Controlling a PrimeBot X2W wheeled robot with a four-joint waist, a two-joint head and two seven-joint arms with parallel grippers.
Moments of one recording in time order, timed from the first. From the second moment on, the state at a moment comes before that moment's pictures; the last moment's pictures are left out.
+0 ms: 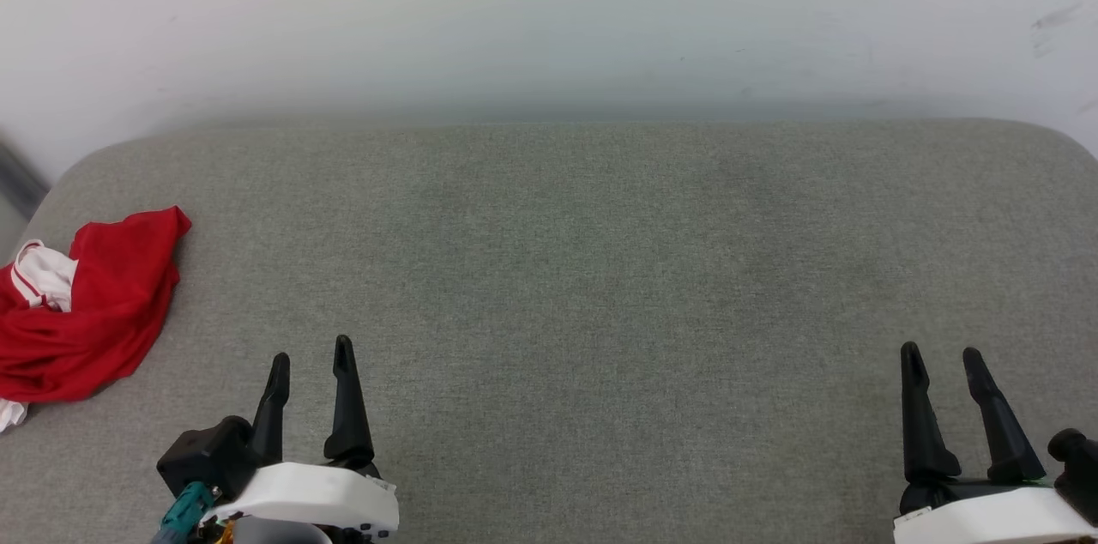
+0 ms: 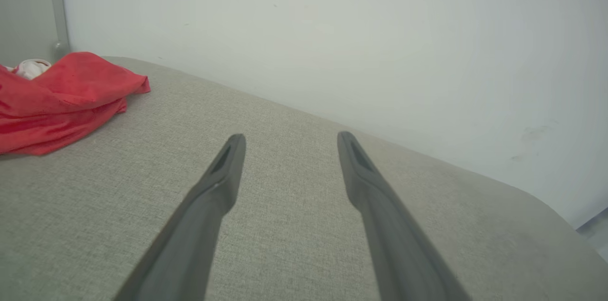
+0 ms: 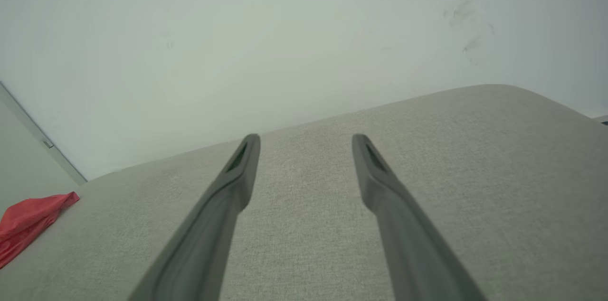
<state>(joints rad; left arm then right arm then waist) 0.02 0.05 -0.06 0.06 -0.42 0.08 -0.19 0.09 -0.05 -0.07 0.01 0.34 0.13 -0.19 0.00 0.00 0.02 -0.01</state>
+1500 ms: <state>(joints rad) 0.04 0.05 -0.09 0.09 -0.19 0.10 -0.26 0.14 -0.05 -0.06 -0.01 0.13 0.13 -0.26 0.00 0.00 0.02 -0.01</state>
